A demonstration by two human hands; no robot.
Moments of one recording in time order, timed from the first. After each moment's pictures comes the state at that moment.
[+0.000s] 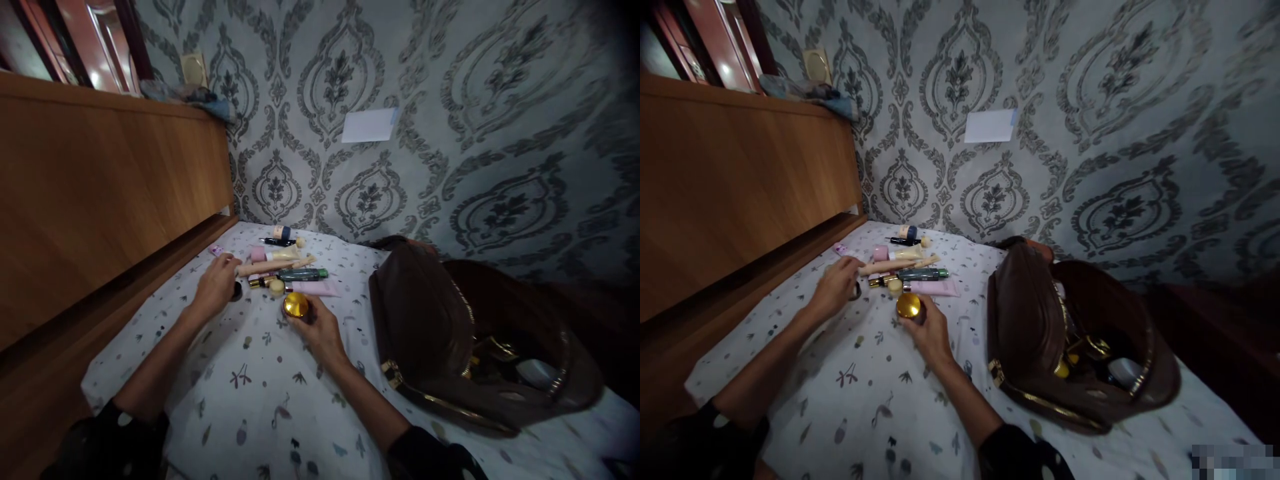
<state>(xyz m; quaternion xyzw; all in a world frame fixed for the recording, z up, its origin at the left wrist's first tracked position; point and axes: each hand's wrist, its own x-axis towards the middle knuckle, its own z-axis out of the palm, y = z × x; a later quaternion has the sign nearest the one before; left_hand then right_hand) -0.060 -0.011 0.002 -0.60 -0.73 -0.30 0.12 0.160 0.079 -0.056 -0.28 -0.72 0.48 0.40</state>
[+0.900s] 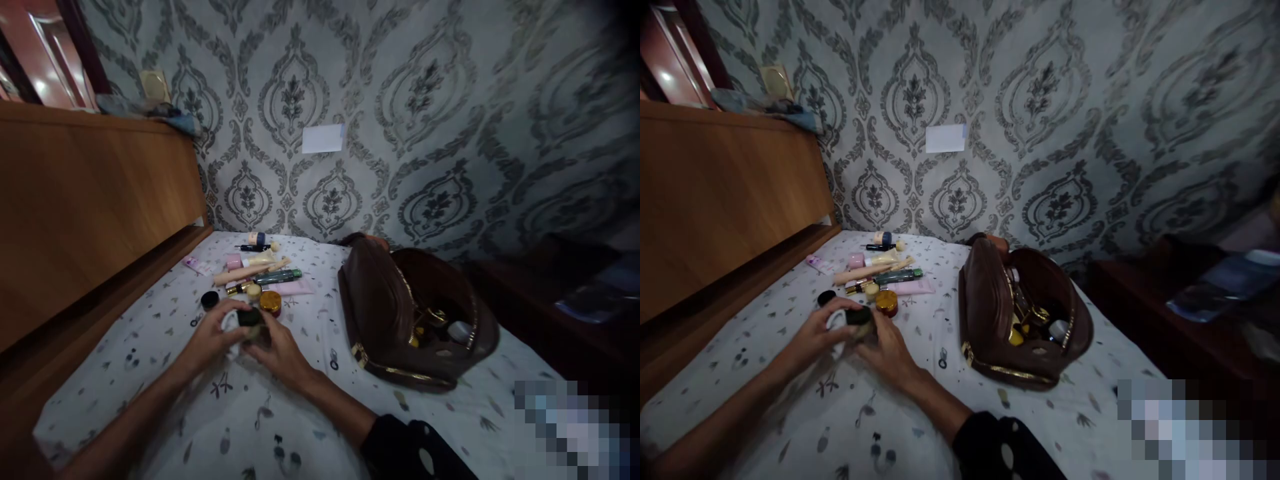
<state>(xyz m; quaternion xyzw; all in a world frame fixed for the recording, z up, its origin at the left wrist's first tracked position) -0.012 -0.044 -0.013 -0.62 -0.59 -0.49 -0.18 0.158 0.038 -0.055 -0.20 -0.79 0.45 0.35</state>
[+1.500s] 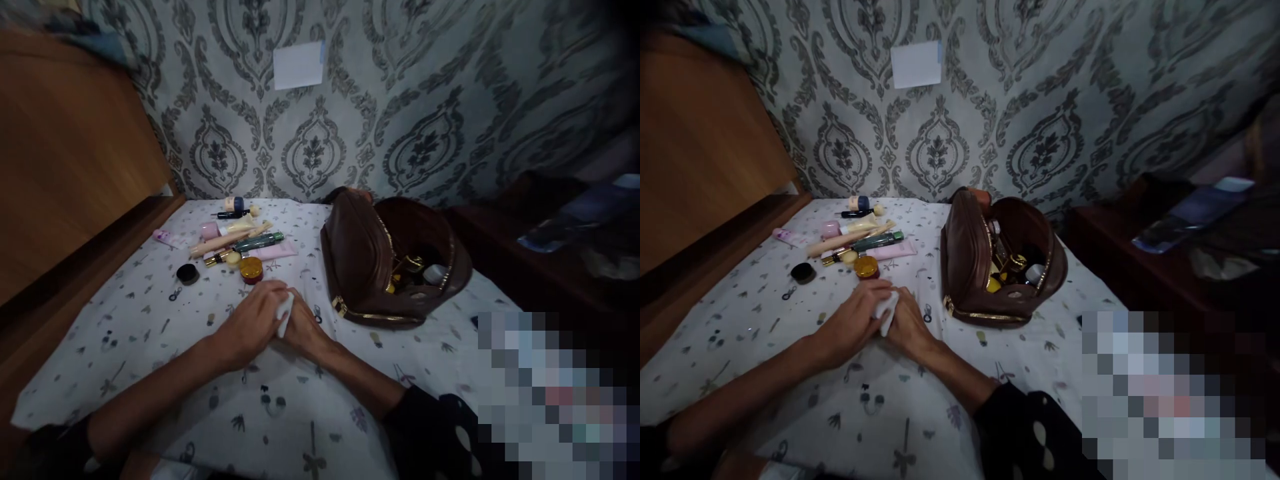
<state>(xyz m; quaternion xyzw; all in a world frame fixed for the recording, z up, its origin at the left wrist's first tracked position) 0.078 -0.027 -0.017 -0.82 -0.48 -0.33 0.01 0.214 0.043 -0.069 -0.27 -0.84 0.33 0.35</state>
